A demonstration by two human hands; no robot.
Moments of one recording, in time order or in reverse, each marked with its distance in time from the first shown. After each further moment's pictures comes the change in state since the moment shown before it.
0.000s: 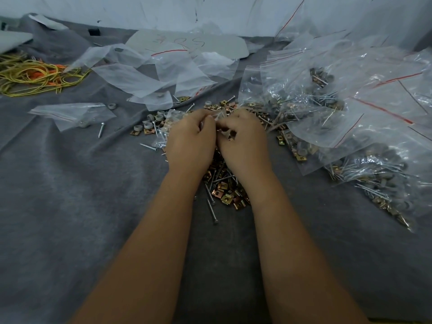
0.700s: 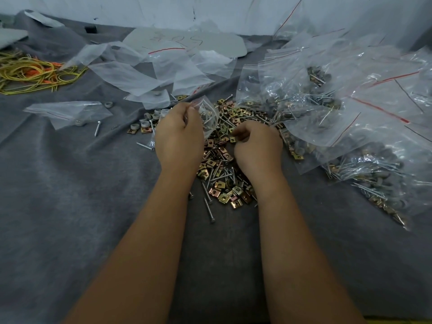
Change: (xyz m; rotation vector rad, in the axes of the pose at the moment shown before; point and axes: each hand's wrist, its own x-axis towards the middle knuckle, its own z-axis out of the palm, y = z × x) left_hand 0.004 -0.006 0.000 -0.080 0.208 -0.081; right_hand -0.003 0.011 -0.017 -0.205 -0.053 0.359
